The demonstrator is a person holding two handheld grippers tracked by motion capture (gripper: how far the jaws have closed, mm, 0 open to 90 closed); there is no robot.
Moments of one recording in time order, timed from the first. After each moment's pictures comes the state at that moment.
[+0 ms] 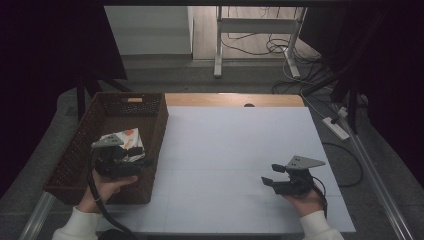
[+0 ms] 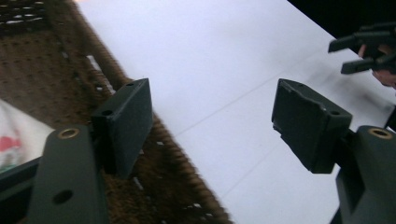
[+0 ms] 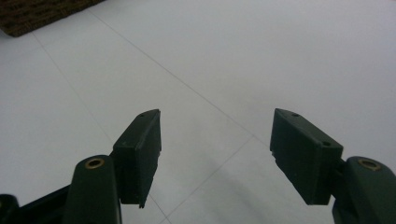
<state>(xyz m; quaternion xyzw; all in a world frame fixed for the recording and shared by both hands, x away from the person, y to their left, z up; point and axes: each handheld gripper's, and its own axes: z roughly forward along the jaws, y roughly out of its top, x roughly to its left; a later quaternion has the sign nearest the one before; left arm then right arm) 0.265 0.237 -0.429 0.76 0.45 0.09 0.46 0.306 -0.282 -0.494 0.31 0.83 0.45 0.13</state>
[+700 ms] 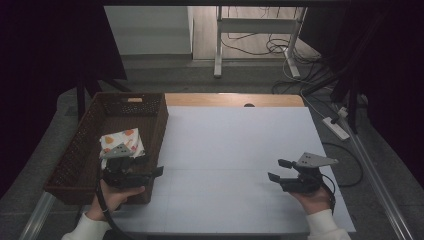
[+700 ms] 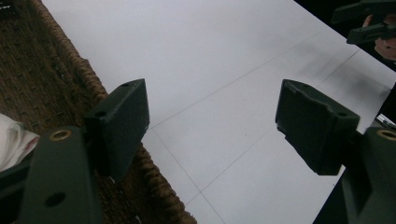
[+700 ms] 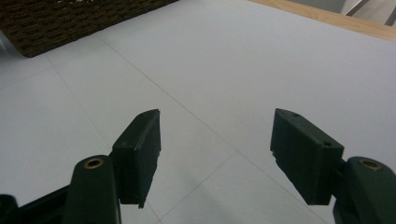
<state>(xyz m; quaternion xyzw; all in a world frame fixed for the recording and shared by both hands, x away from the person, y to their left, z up) 0.250 0.219 -0.439 0.77 0.44 0.09 0.46 0.304 -0.296 -0.475 0.30 0.82 0.47 0.15</state>
